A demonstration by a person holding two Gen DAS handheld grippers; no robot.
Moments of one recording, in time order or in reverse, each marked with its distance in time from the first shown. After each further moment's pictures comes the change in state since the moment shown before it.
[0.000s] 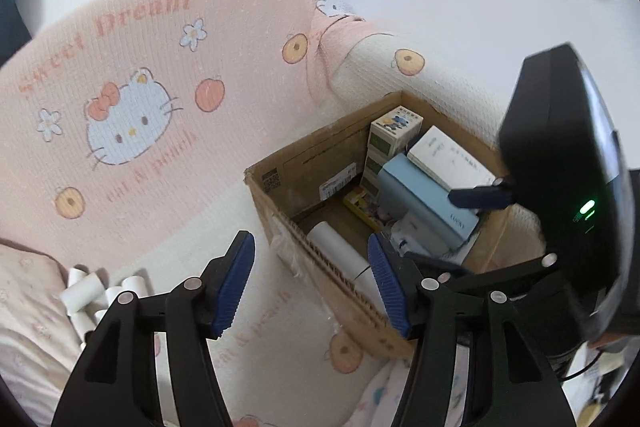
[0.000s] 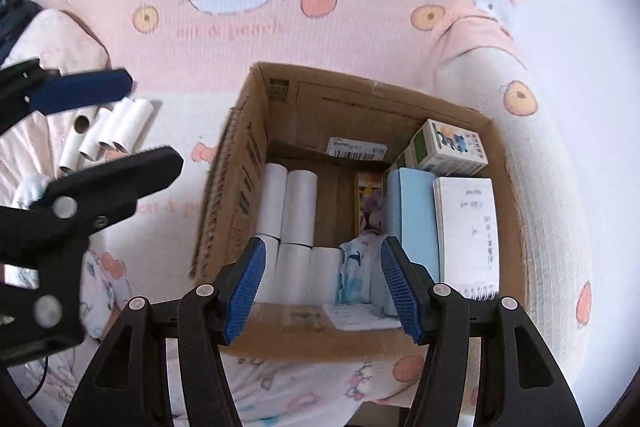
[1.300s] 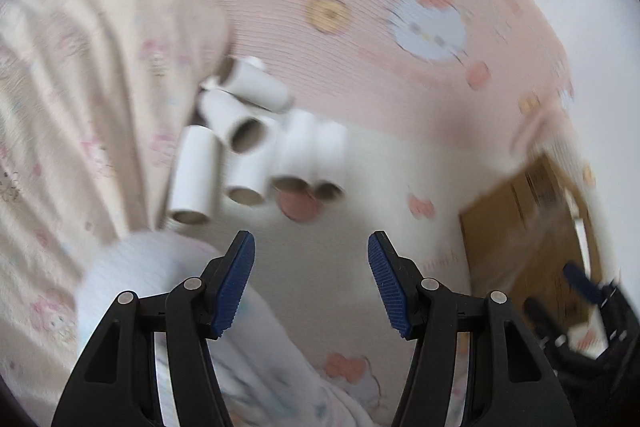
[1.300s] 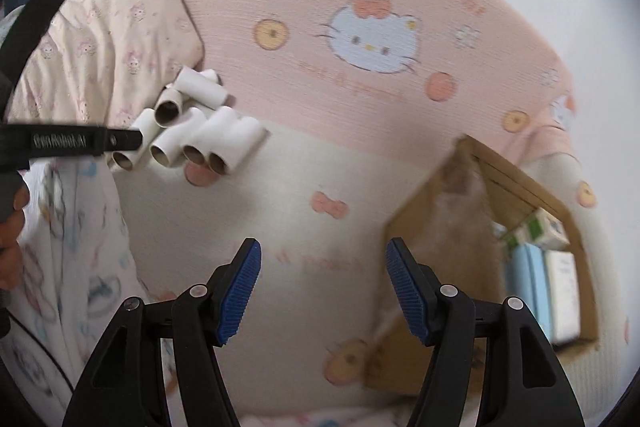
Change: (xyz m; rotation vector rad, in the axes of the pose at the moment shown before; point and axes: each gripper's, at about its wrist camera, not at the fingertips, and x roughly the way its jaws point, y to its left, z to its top) left arm -0.018 0.252 -0.235 -0.816 -0.030 0.217; right arm 0.029 0.214 -0.015 -0.198 -0.269 -0.006
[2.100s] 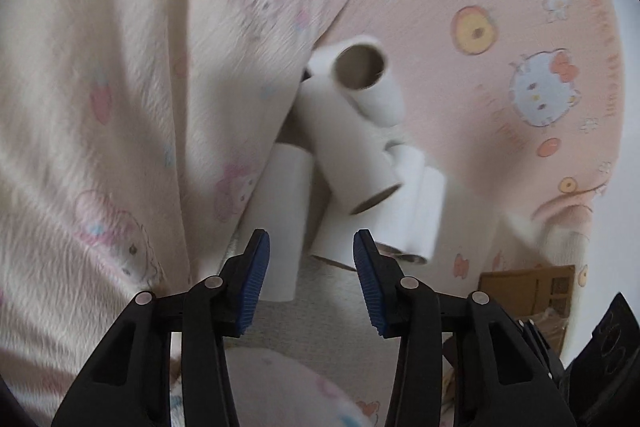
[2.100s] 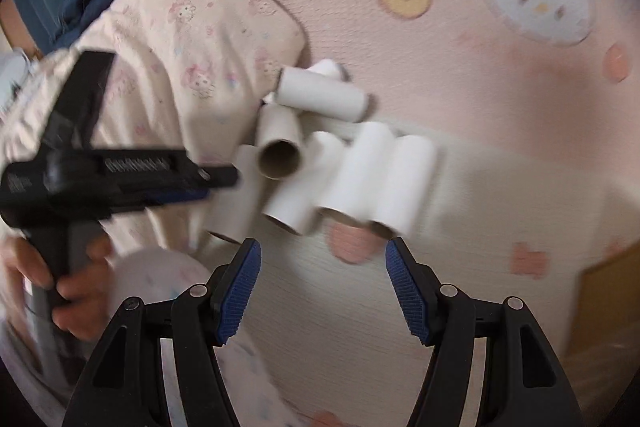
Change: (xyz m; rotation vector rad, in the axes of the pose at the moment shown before) left arm 0.097 0.105 0.067 -0.311 0.281 -0.030; right arm 0.126 0.090 0.090 0.143 0.160 0.561
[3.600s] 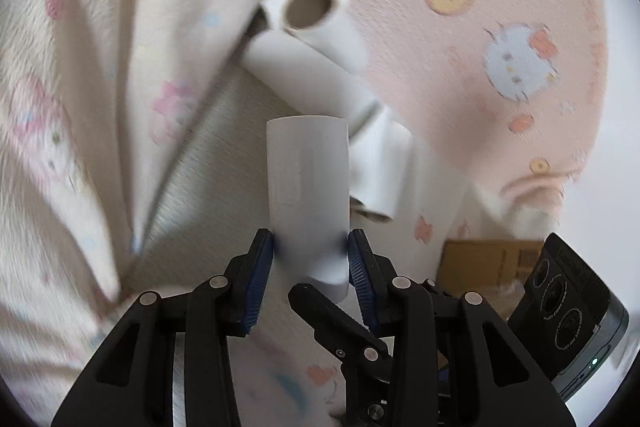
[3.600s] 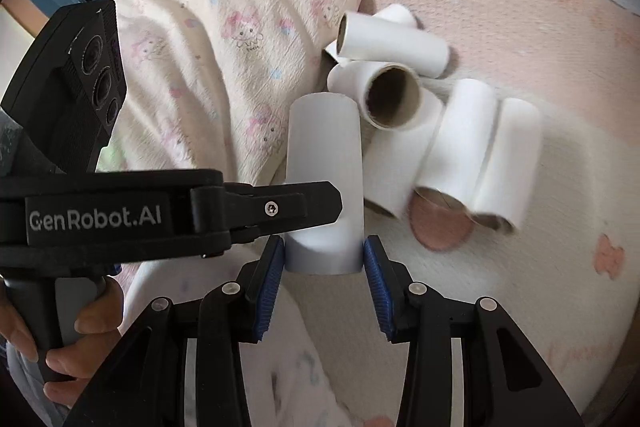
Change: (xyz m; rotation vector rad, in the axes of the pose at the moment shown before) left arm -0.011 -0.034 -0.030 0.043 0.092 -0.139; right arm 0.030 0.060 -0.020 -0.012 0.132 0.123
